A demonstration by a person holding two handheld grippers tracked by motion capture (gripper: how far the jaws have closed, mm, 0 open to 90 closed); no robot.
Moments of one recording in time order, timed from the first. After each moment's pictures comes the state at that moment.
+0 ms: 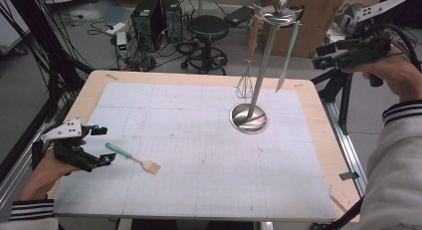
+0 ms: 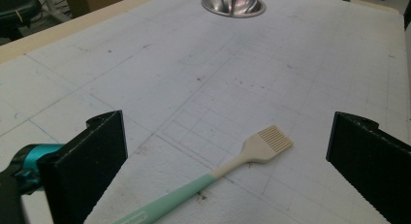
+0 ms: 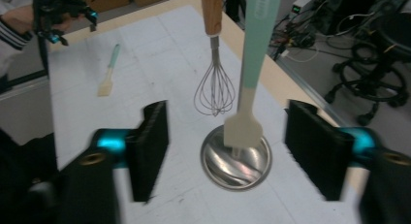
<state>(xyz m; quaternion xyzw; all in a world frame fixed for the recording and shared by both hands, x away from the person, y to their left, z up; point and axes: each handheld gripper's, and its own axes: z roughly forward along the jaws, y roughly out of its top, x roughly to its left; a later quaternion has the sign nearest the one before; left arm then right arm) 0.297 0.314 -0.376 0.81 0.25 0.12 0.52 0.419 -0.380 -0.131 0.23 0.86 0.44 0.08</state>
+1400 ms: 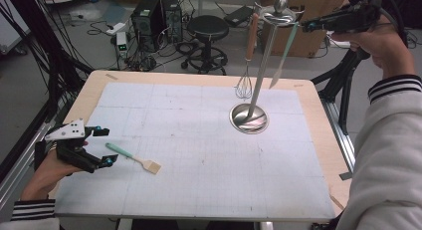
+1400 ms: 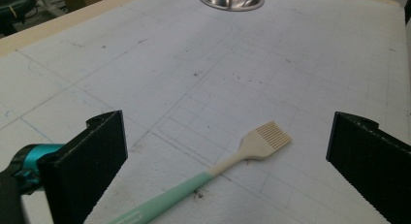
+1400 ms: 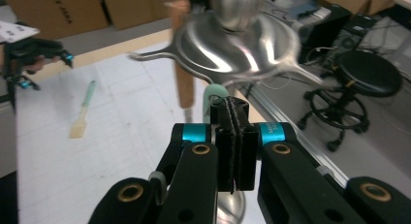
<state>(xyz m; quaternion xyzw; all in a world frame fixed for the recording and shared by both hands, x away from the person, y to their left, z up) 0.298 0.310 -0.379 0.82 0.24 0.12 0.51 0.446 -0.342 -0.088 0.23 0.85 0.46 0.14</state>
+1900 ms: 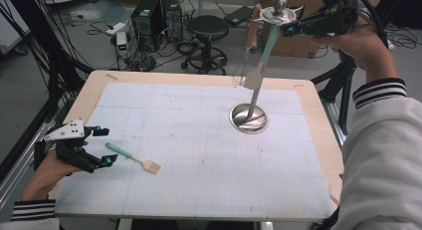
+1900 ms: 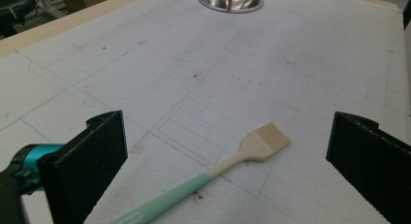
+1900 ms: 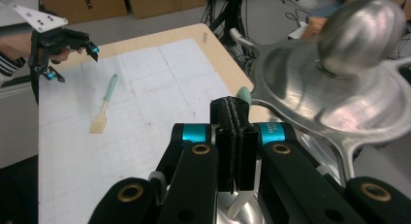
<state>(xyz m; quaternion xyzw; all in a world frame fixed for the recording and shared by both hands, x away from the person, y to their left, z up) 0.297 0.311 -0.378 0.81 0.24 0.12 0.52 0.431 -0.292 -0.086 0.19 0.86 0.45 0.13</state>
